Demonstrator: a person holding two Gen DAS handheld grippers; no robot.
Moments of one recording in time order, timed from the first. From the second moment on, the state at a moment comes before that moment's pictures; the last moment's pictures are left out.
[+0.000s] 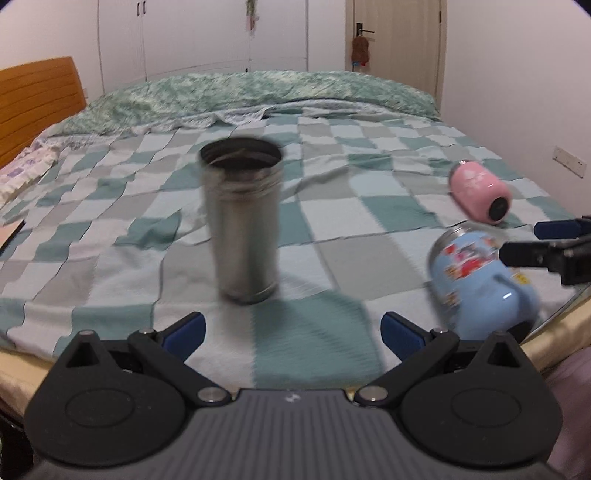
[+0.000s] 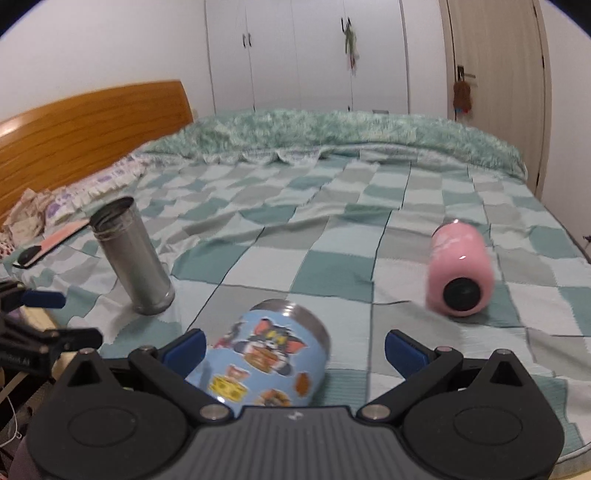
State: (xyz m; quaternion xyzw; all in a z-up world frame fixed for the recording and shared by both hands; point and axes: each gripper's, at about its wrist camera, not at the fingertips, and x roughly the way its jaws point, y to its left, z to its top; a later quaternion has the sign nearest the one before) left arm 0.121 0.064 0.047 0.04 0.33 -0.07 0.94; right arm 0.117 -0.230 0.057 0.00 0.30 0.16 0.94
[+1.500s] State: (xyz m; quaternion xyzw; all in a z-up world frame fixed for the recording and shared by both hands) left arm 0.124 0.108 0.034 0.00 0.28 -0.11 0.95; right arm 0.148 -0.189 0.060 0.06 0.26 0.19 0.94
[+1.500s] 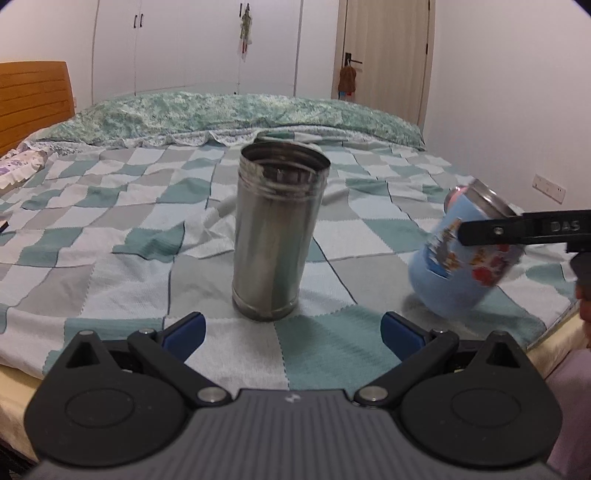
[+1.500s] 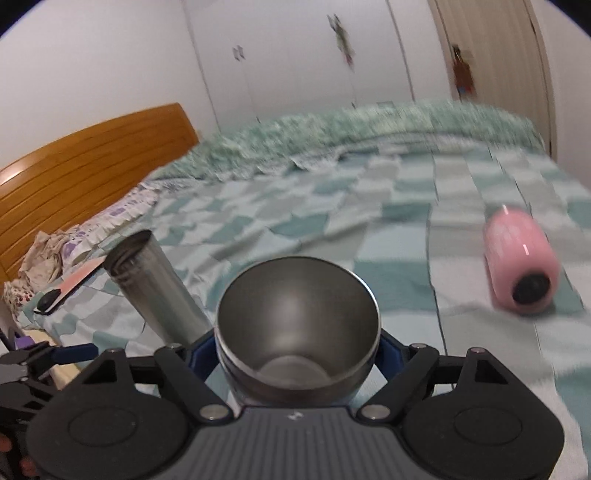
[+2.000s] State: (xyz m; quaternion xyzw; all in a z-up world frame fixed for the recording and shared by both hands) left arm 0.135 0.125 0.033 -0.02 0.26 -0.07 0.96; right arm 0.184 -0.104 0.043 -0.08 0.16 0.20 0.96
